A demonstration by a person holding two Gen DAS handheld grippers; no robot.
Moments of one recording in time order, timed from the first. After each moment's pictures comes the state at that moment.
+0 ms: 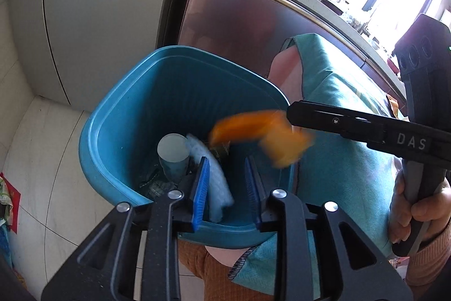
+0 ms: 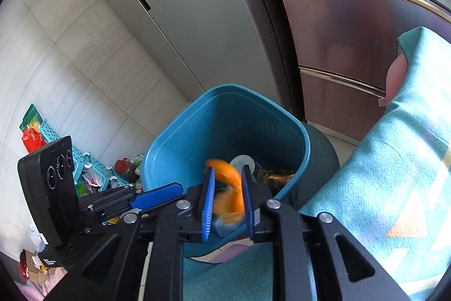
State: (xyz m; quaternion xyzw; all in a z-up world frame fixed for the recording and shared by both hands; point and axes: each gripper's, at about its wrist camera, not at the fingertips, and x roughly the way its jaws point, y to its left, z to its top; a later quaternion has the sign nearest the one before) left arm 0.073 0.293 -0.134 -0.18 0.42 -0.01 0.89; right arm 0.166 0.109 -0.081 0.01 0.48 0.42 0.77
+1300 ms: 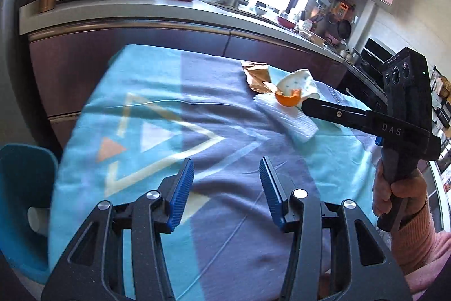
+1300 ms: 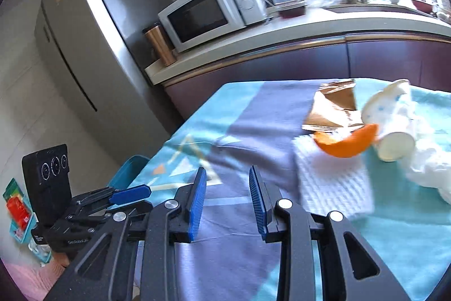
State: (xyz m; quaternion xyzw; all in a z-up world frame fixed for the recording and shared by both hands) left arm 0.102 0.026 -0.056 -0.06 0.37 -0.27 0.89; right arm 0.106 -0.205 -0.024 0.14 0.34 0.23 0.90
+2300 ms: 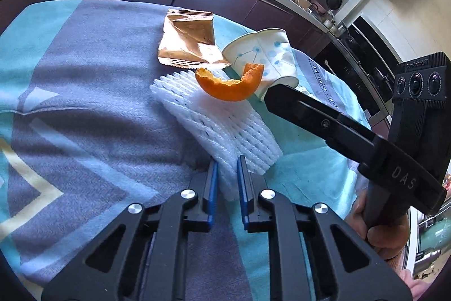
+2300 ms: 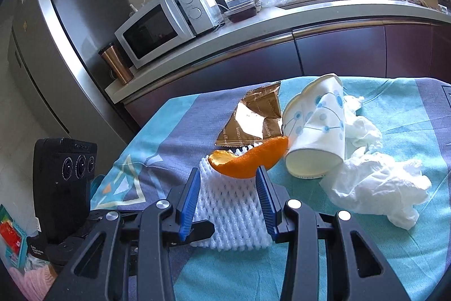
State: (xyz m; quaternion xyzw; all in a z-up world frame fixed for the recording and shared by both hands) left arm 0.194 -0.139 -0.105 -0.09 0.48 -0.33 0.81; right arm 0.151 -0.282 -0.051 0.16 0.35 0.17 0.91
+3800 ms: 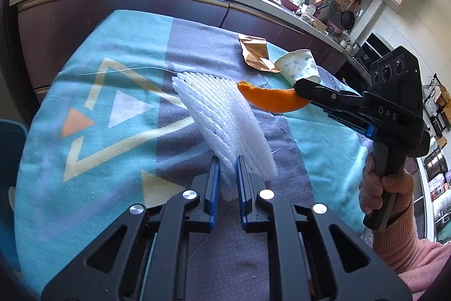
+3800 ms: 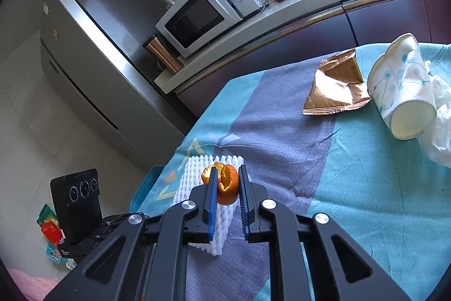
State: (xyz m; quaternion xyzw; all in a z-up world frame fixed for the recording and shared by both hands) left arm 0.116 0.014 -0.083 -0.09 0.43 -0.27 0.86; right arm 0.134 -0.228 -0.053 0.23 0.36 0.29 0.86
